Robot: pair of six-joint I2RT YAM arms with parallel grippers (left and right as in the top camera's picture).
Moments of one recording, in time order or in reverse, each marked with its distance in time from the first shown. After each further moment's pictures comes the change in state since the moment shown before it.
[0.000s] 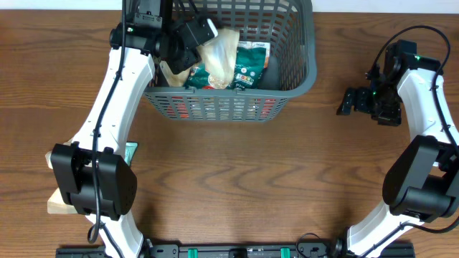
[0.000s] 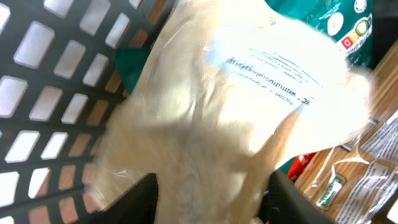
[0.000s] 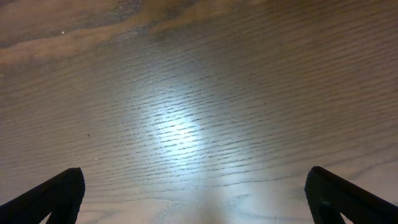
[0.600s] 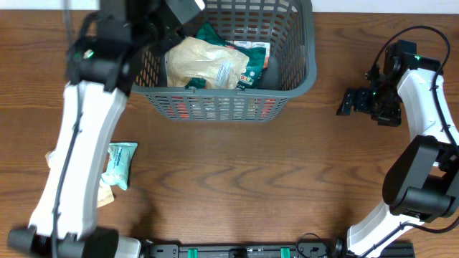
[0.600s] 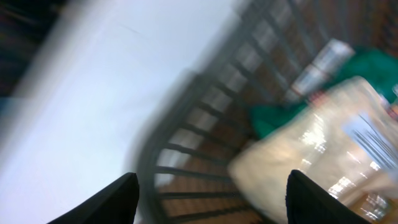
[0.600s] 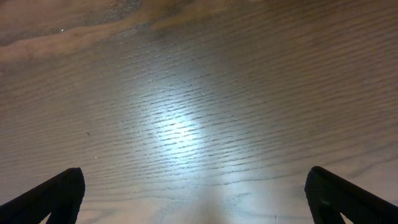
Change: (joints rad) left arm -0.006 -0.325 0.010 0.146 -0.151 -0.046; right arm 0.000 0.000 0.000 -0.005 0.000 0.000
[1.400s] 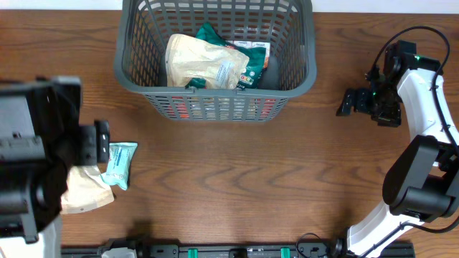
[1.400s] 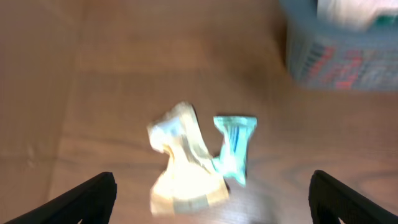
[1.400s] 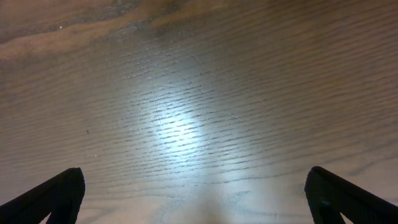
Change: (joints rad) left arm 0.271 -0.513 -0.224 -0.742 -0.292 -0.679; right arm 0.000 0.000 -0.001 -0.007 0.000 0.000
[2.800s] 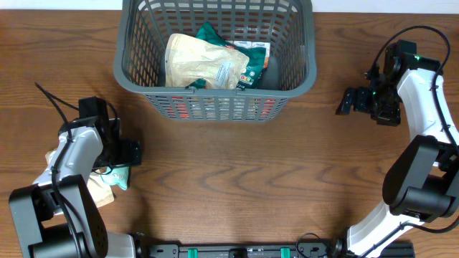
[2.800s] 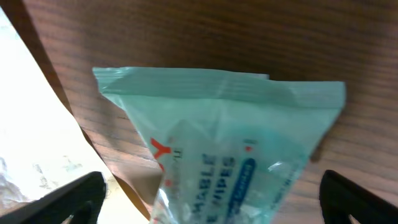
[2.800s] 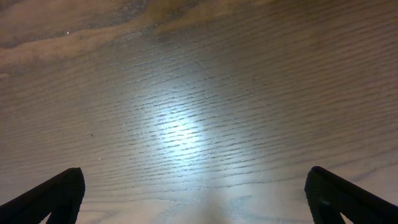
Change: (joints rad) left arm 0.170 0.523 -0.756 0.698 0.144 -0.058; right arm 0.000 0.000 0.000 0.016 -0.011 0.000
